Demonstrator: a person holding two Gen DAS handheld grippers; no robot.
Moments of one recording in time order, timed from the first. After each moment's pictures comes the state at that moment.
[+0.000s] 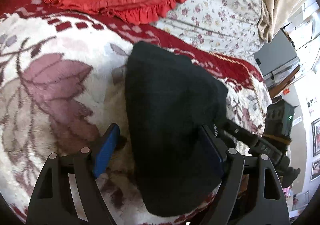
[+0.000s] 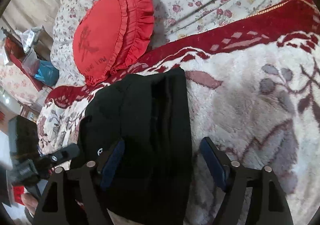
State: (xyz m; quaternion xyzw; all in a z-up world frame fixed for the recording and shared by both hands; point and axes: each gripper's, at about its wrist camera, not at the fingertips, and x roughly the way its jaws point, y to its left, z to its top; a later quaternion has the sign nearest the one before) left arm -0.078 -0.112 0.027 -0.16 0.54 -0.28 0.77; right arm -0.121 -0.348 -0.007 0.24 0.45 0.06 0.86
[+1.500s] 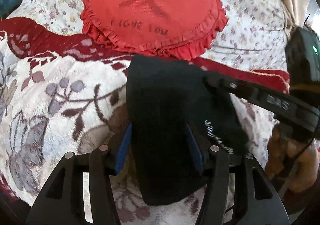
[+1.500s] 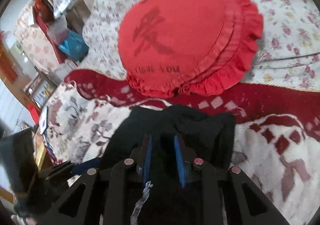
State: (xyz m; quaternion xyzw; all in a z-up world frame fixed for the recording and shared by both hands) left arm -0.051 -0.048 0.053 -0.05 0.49 -0.16 0.86; right arm 0.011 -0.202 0.037 0.13 0.44 0.17 0.87
